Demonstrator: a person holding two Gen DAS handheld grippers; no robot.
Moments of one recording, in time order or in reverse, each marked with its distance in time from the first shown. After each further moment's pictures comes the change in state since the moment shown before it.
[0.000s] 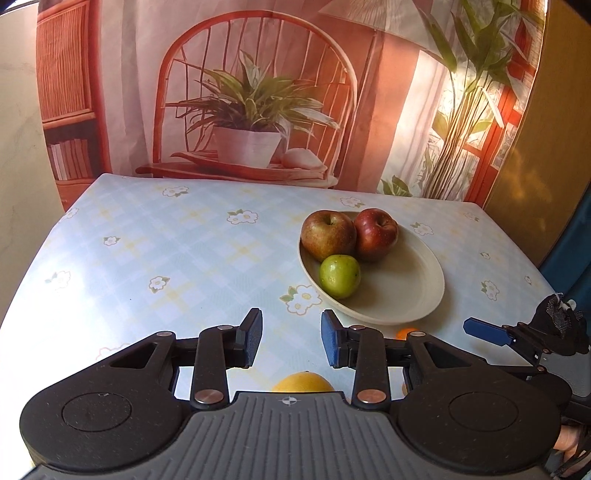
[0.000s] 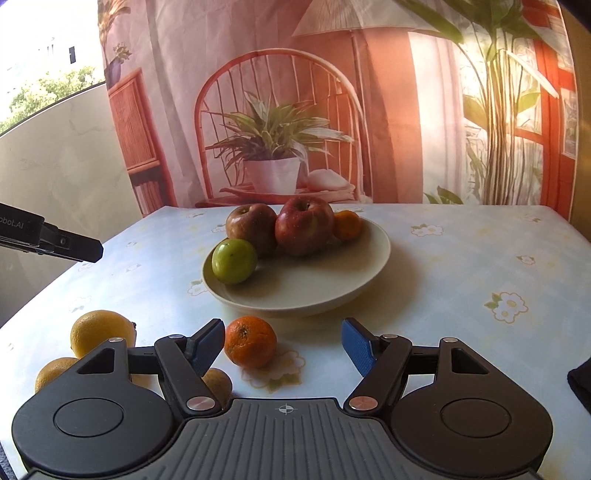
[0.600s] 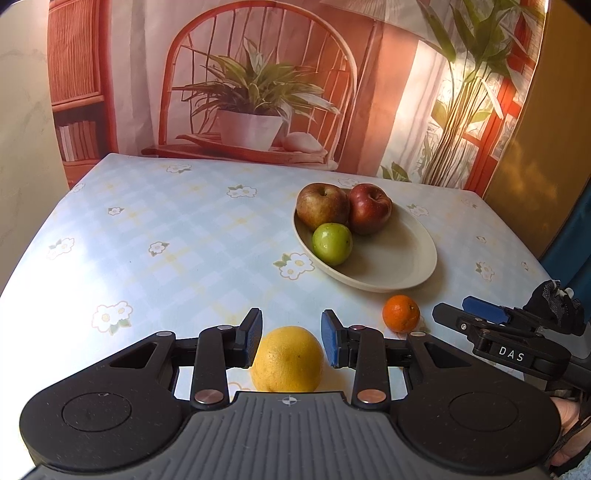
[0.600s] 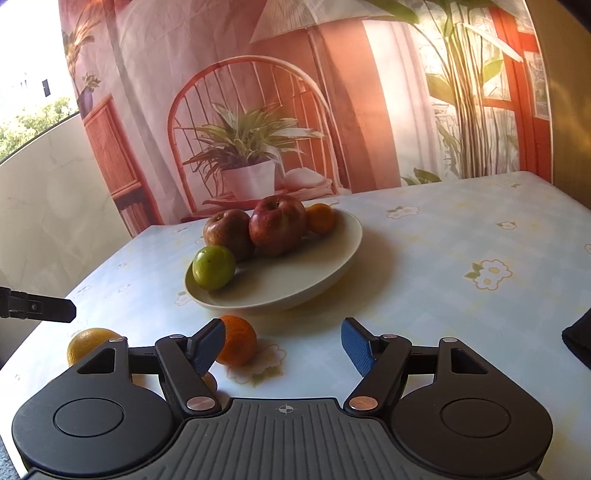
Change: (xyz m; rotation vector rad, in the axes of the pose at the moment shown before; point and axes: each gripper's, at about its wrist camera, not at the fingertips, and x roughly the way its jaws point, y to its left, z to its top) left arm -0.012 -0.008 -0.027 -0.022 0.024 0.014; right arm -0.007 -0.022 -0.007 0.121 -0.018 -0.006
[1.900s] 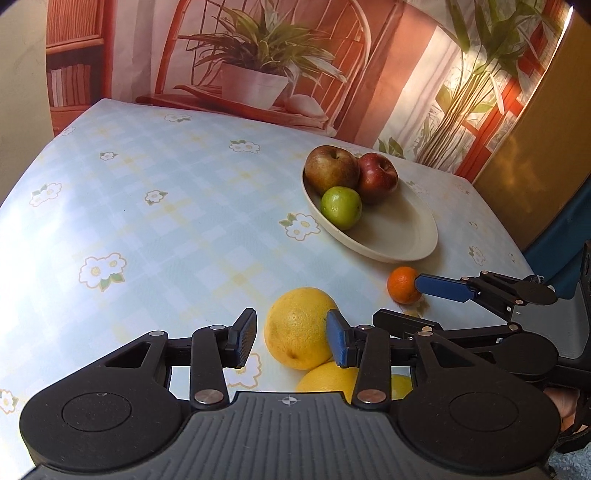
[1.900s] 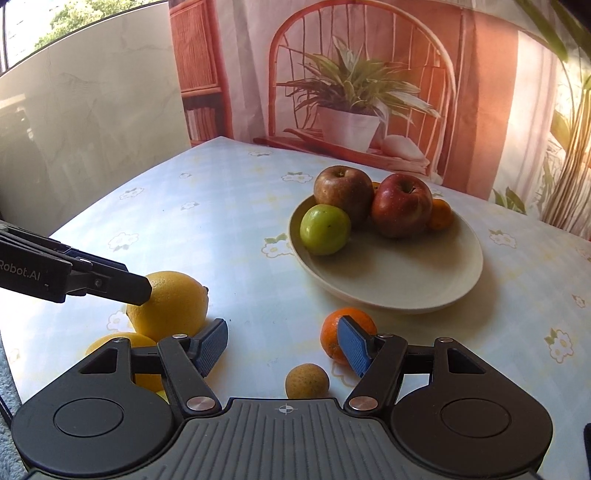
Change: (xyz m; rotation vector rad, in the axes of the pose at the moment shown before) left arm 0.016 0.037 -0.014 -0.090 0.112 -0.108; right arm 0.032 0.105 0.017 -0.330 0.251 0.065
